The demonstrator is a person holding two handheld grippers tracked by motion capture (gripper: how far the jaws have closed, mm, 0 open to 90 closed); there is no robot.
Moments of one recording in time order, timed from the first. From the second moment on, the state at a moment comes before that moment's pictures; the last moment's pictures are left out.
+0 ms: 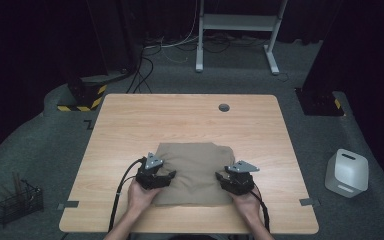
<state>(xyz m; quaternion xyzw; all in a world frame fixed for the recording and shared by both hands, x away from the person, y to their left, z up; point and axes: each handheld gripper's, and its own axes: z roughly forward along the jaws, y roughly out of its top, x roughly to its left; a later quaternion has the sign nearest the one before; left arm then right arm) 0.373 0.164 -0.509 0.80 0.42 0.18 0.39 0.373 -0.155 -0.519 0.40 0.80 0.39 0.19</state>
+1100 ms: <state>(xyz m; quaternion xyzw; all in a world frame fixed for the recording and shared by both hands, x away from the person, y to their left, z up) 0.436 0.158 -0.520 0.78 0.47 0.18 0.38 0.437 -0.153 -0.519 0.45 0.79 0.36 0.20</state>
